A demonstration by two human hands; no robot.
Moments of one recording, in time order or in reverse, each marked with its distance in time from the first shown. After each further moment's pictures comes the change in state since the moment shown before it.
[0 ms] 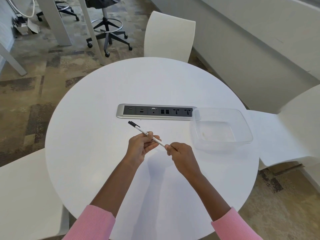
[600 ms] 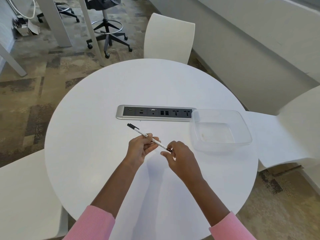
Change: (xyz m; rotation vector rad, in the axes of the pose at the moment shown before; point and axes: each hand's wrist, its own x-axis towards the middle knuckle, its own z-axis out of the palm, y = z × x) left_hand 0.001 -0.003 0.000 -0.024 0.000 -0.011; right_hand -0.005 0.011 0.004 -0.312 0.110 -0.238
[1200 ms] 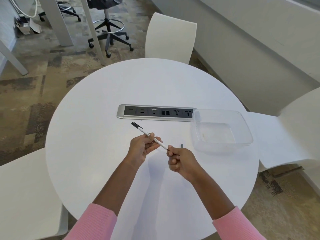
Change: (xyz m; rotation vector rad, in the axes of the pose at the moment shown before) left_hand 0.000 0.003 0.003 0.020 -0.012 -0.018; right_hand 0.012 -0.003 -0.009 1.155 -0.326 0.768
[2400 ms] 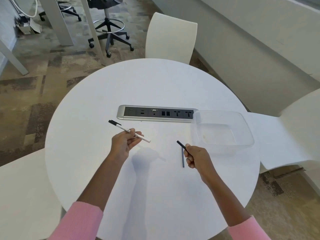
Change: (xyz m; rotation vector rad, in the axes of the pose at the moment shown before) left_hand 0.012 0.027 -0.038 -0.037 0.140 0.108; right_hand 0.001 -0.002 -0.039 -0.345 0.216 -0.330
